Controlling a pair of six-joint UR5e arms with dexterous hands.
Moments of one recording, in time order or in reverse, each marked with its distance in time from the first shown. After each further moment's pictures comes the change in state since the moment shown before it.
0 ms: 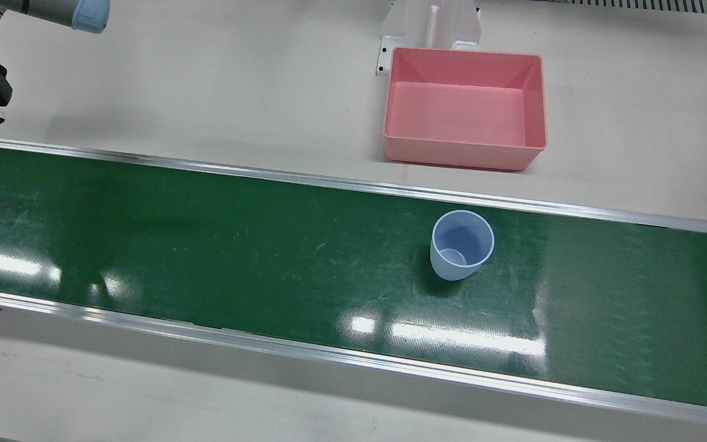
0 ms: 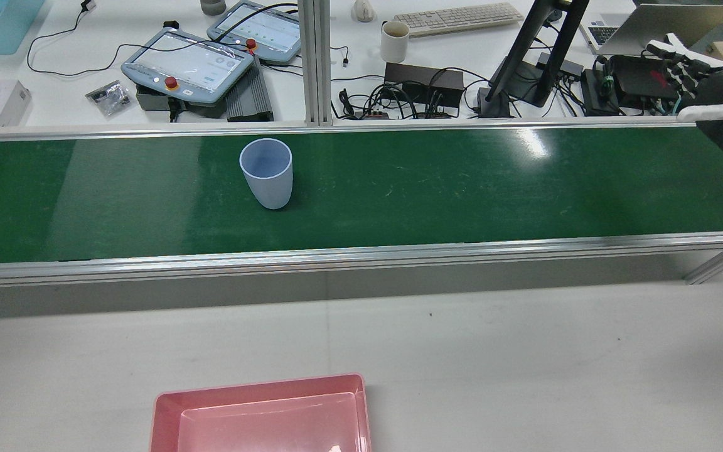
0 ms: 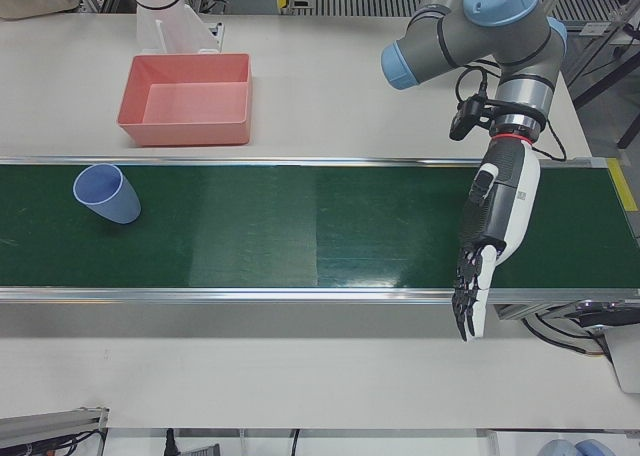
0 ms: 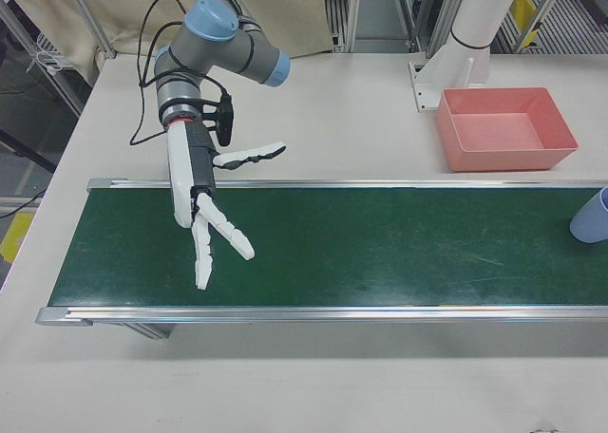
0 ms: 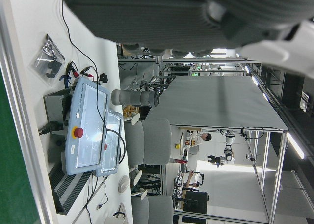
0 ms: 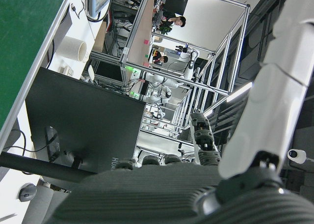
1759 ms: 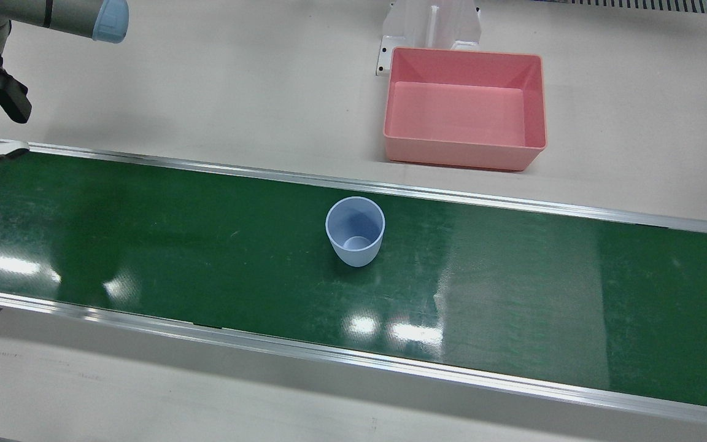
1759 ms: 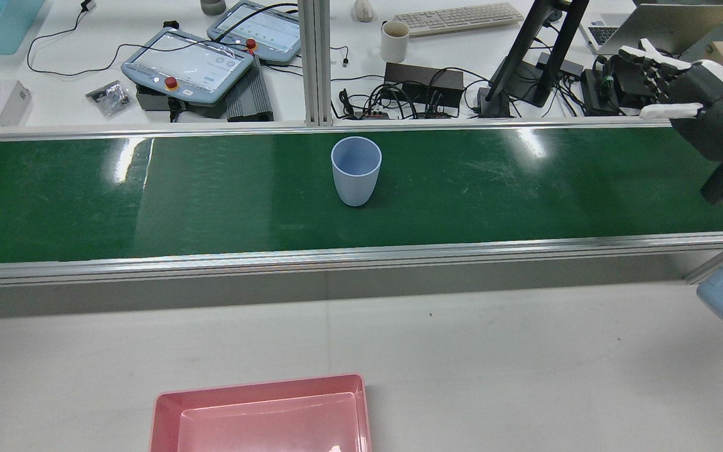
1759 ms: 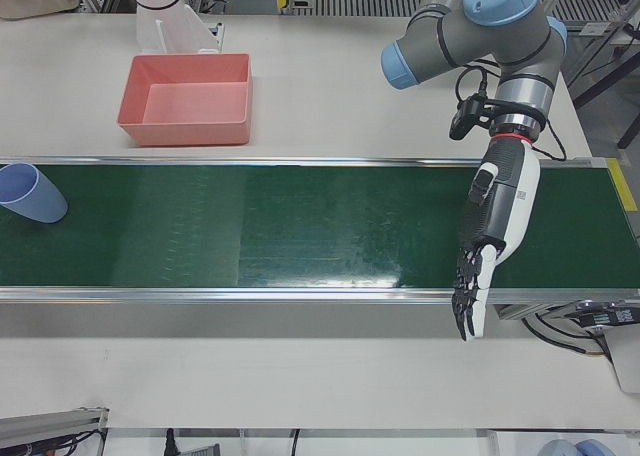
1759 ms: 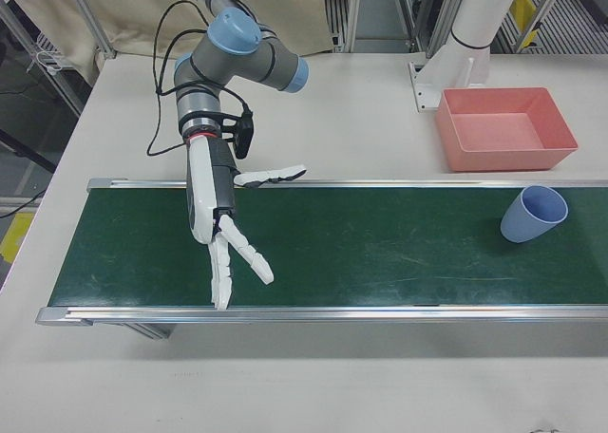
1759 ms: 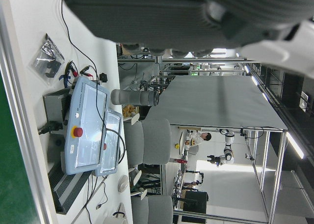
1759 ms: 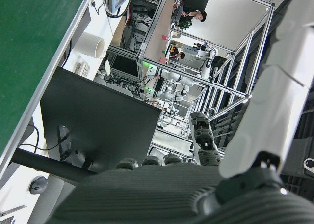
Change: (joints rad) left arm 0.000 0.000 -0.002 0.001 0.000 0.000; right arm -0.053 0.079 -0.016 -0.127 0.048 -0.054
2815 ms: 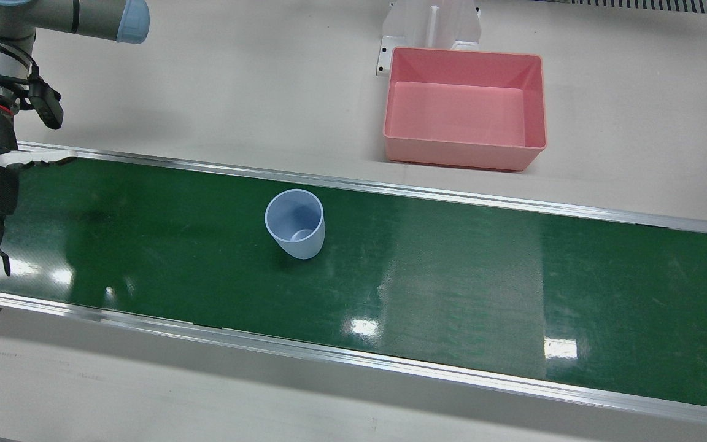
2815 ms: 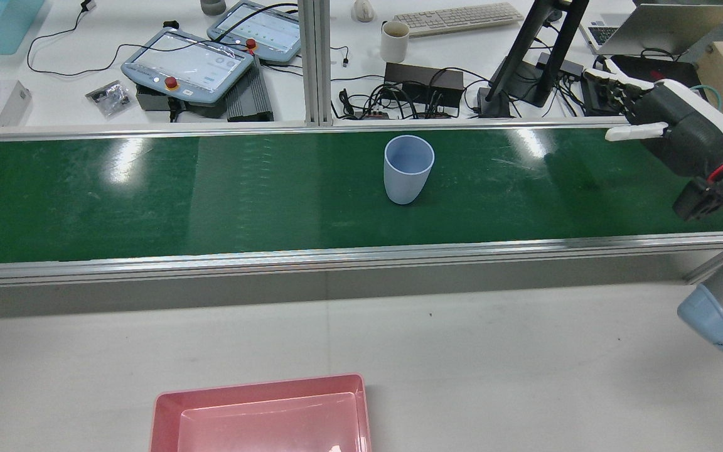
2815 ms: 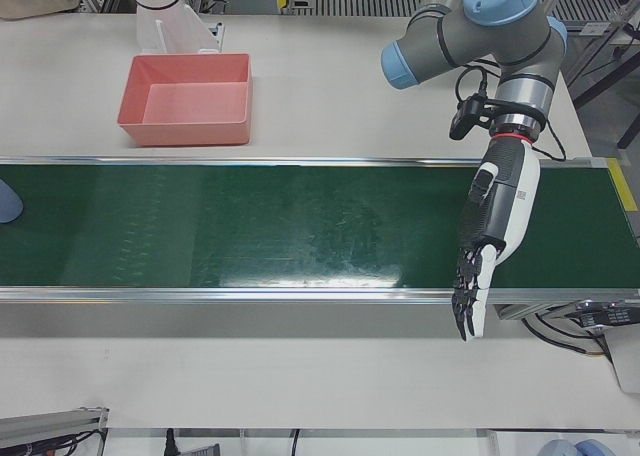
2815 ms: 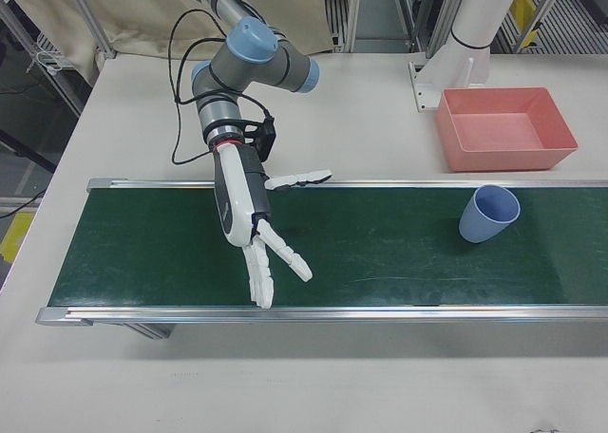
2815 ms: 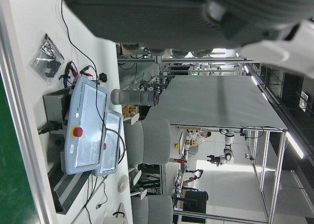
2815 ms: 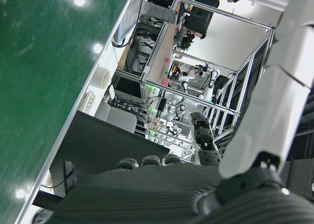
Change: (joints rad) left arm 0.000 0.000 0.000 -0.001 0.000 0.000; right arm -0.083 0.002 0.013 0.007 0.008 -0.016
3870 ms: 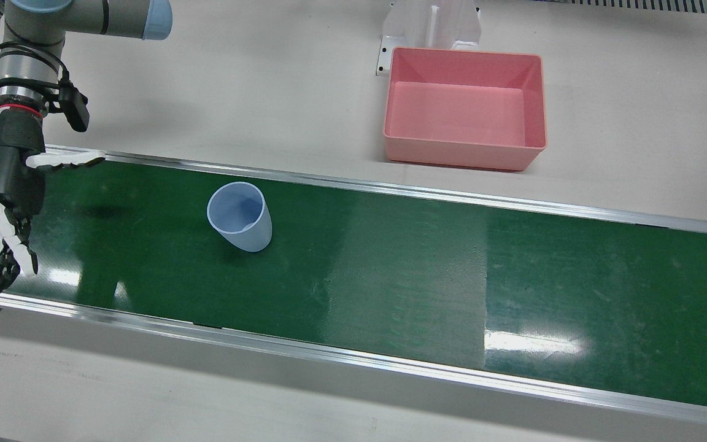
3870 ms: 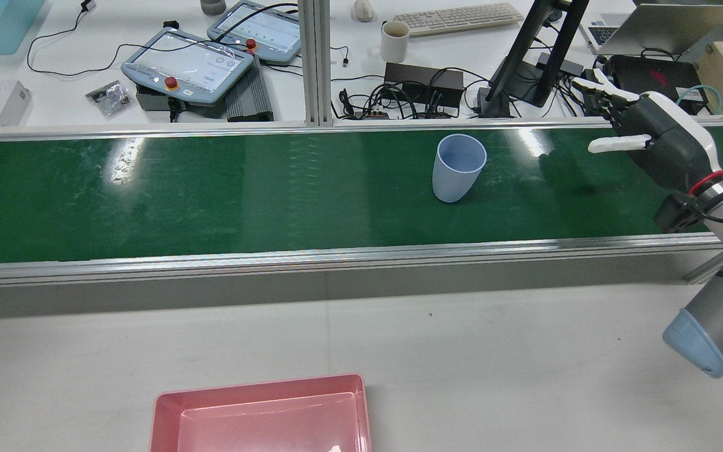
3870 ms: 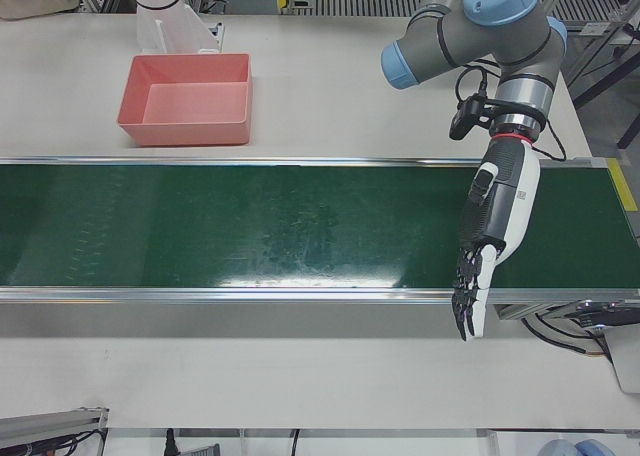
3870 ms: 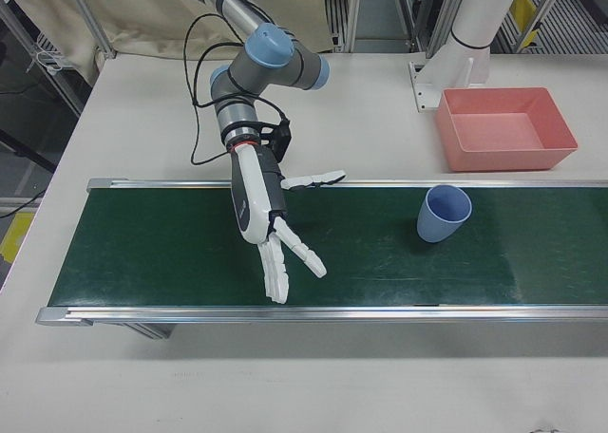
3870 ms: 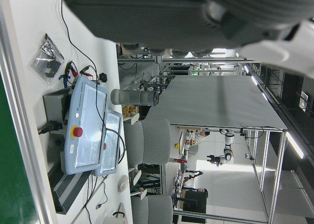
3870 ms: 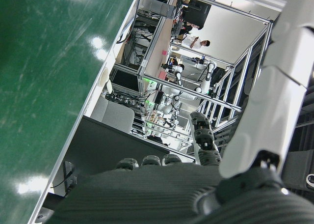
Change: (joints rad) left arm 0.000 0.000 0.000 0.000 0.000 0.000; right arm -0.083 -0.011 0.025 -0.010 0.117 -0.014
